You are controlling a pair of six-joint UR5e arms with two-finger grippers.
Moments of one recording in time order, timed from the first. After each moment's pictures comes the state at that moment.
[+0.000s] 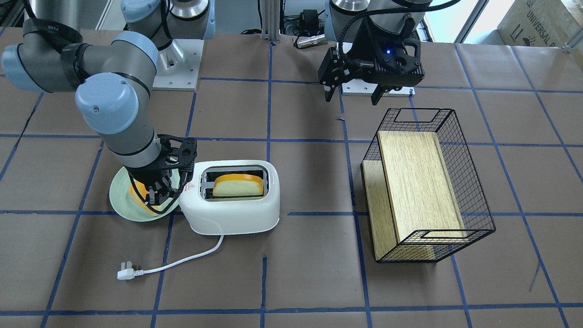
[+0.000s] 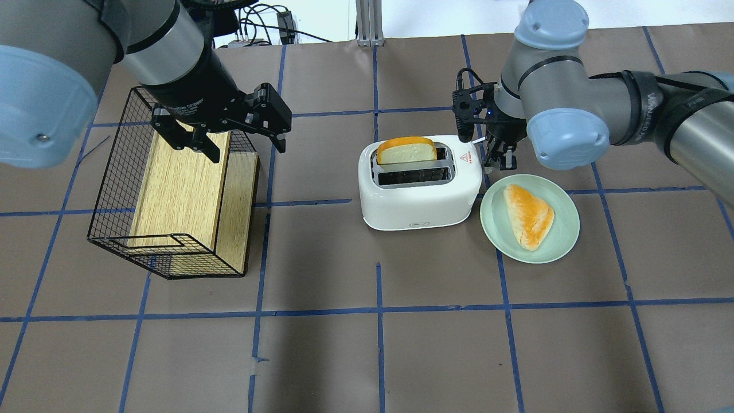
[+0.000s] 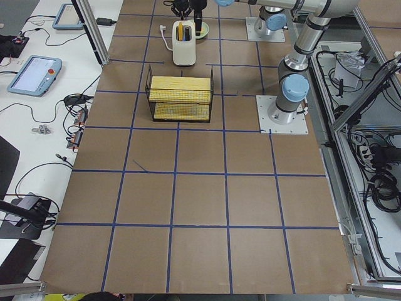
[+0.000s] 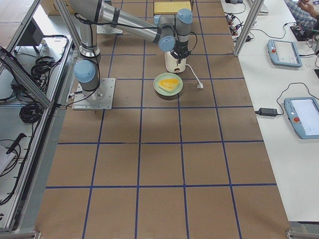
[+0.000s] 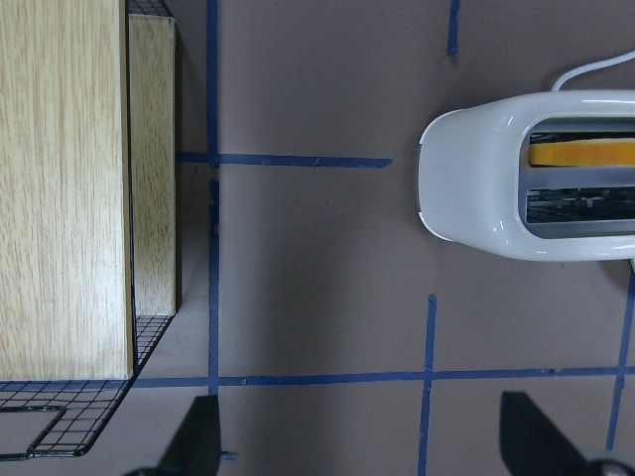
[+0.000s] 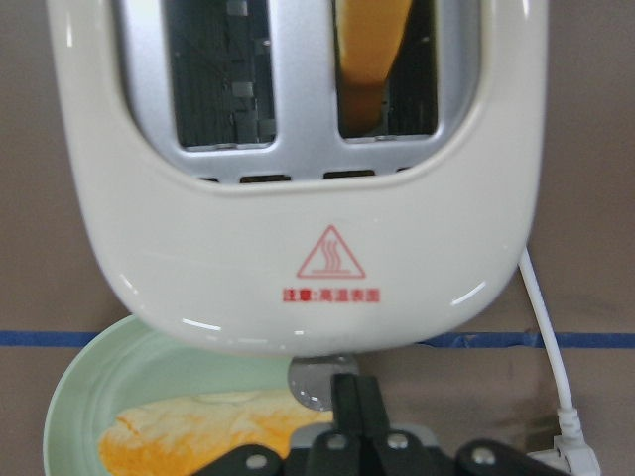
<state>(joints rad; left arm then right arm) -1.68 -1.54 -1.56 -1.59 1.45 -0.16 1.60 -1.32 1.77 -2.05 -1.56 -1.56</state>
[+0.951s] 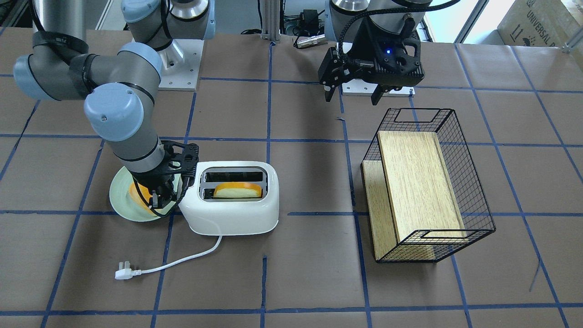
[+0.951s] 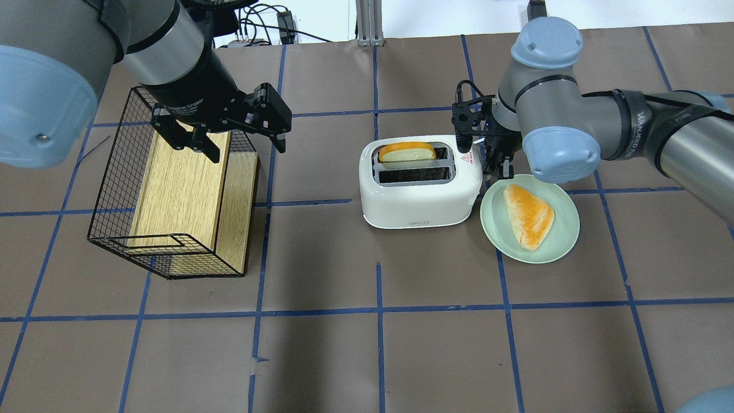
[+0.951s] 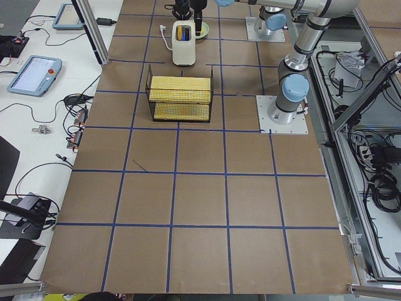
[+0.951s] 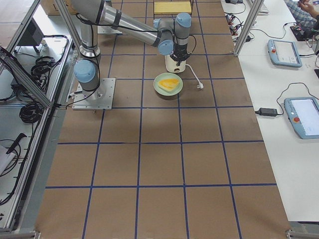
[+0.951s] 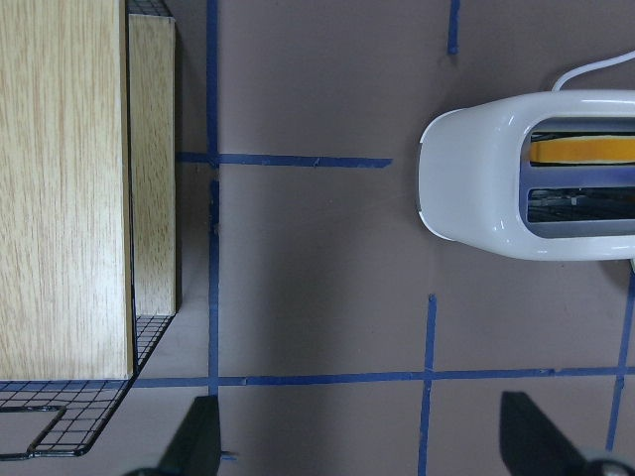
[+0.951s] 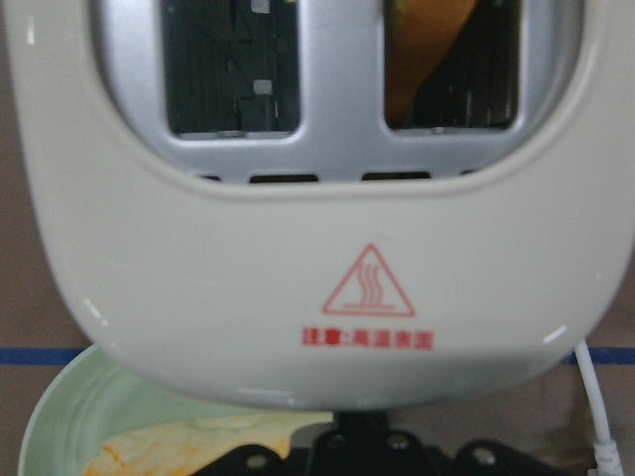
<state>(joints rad) -1.68 -1.54 -1.56 -1.59 1.45 -0.16 1.60 -1.30 1.82 -2.12 -1.56 -1.56</state>
